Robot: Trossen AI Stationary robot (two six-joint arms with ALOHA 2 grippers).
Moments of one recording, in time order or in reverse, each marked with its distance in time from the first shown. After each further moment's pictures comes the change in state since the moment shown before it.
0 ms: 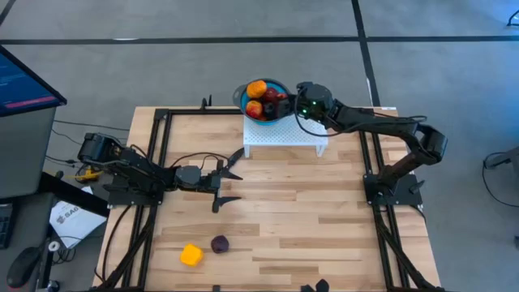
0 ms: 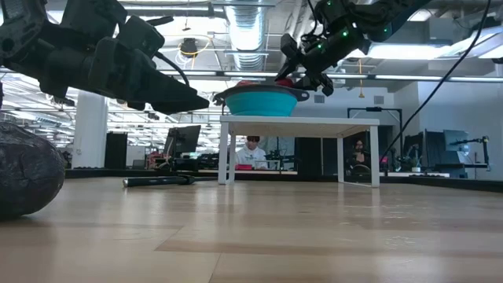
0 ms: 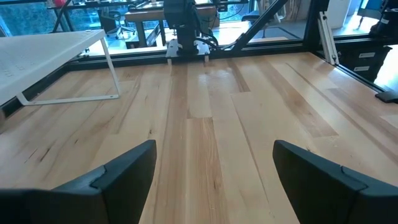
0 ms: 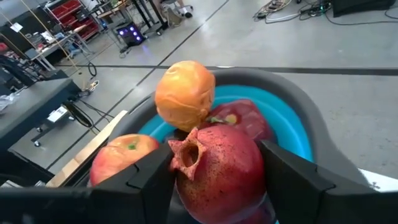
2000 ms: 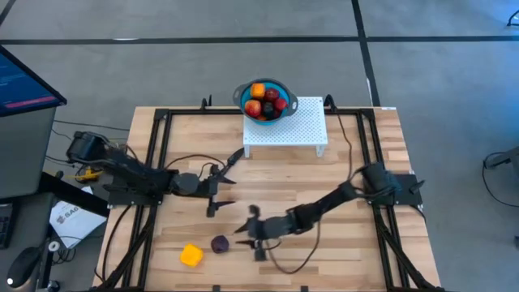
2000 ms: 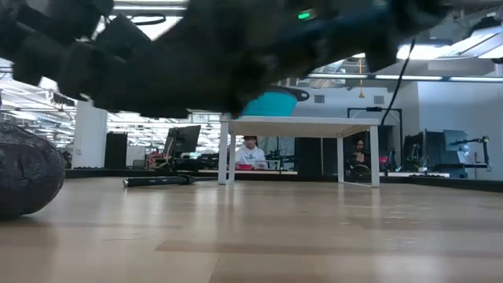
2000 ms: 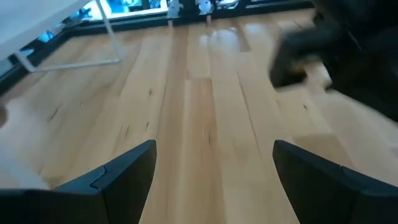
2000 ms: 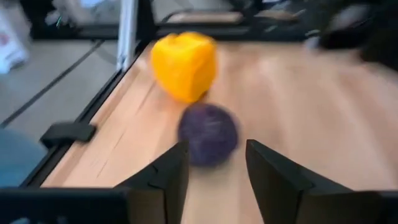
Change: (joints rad) left arm -0.110 -0.151 -0.005 -0.307 -0.155 -0.026; right arm 0.909 0.643 0.178 0.406 -0.012 -0.359
